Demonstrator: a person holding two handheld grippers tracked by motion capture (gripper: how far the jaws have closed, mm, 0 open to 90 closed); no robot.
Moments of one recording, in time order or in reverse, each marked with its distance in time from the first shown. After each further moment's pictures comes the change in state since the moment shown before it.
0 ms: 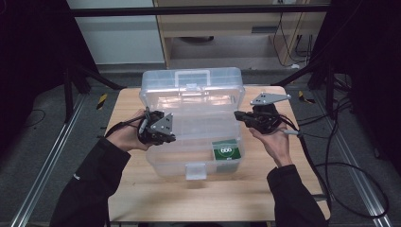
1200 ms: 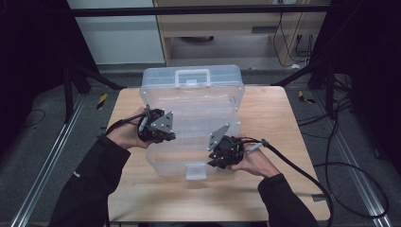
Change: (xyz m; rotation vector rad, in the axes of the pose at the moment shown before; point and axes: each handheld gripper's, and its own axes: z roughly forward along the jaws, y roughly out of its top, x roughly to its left) left arm 0.004 0.002 -0.003 0.018 -0.004 -0.014; right arm 0.084 -0.032 0.058 0.435 0.395 -0.461
